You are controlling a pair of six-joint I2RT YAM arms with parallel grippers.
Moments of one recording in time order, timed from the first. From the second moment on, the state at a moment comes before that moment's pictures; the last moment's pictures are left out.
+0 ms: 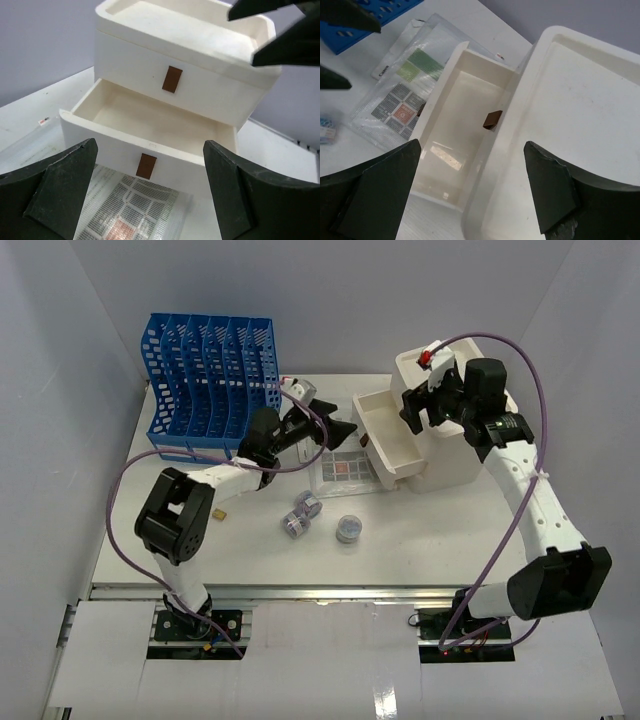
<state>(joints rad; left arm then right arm) -0.51 1.82 1.09 0.91 0.52 -0.27 0.22 1.38 1.40 -0.45 -0.35 -0.36</state>
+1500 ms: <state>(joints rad) -0.34 0.32 0.38 -0.44 0.25 -0.87 0.81 1.67 1.14 -0.61 -0.29 -0.53</state>
